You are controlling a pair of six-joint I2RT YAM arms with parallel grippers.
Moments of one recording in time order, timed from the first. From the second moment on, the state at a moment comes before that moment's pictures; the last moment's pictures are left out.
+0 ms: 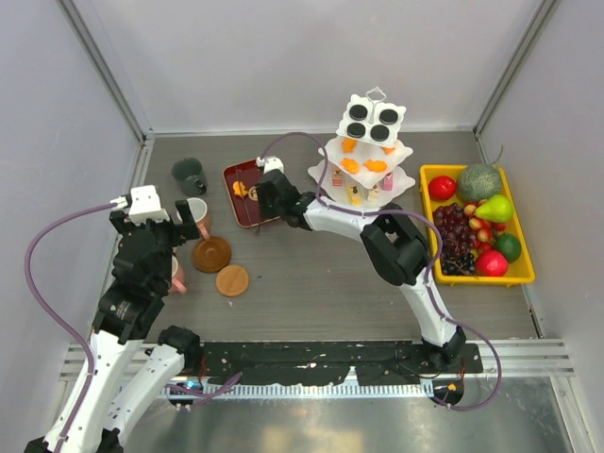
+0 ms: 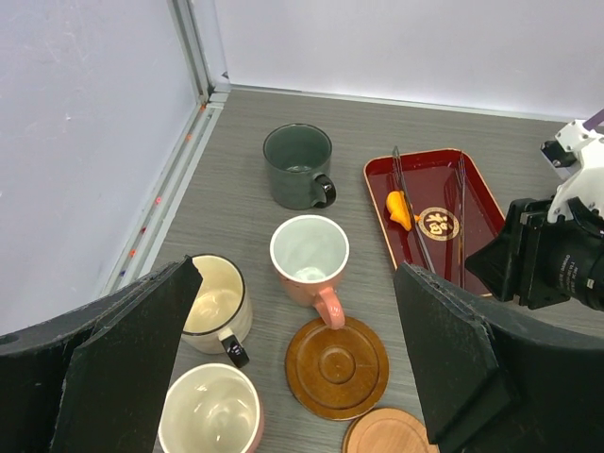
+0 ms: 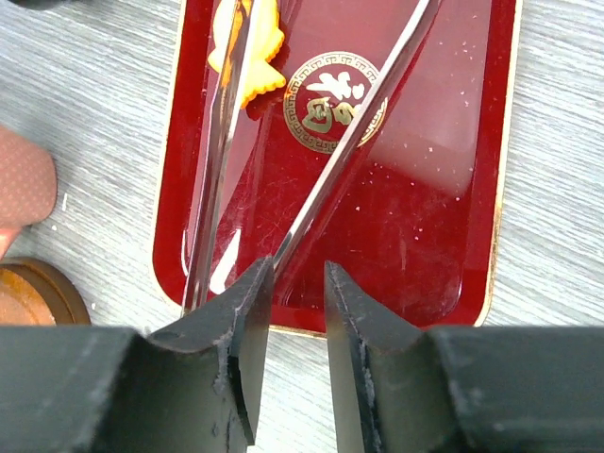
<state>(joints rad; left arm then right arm) -0.36 0.55 0.83 -0.40 -0.55 -0.05 0.84 2.25 1.71 -0.07 0.21 0.38</state>
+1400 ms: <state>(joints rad) -0.36 0.53 0.82 -0.38 -0.57 -0.05 1.20 2.11 1.47 -0.13 0.29 0.36</state>
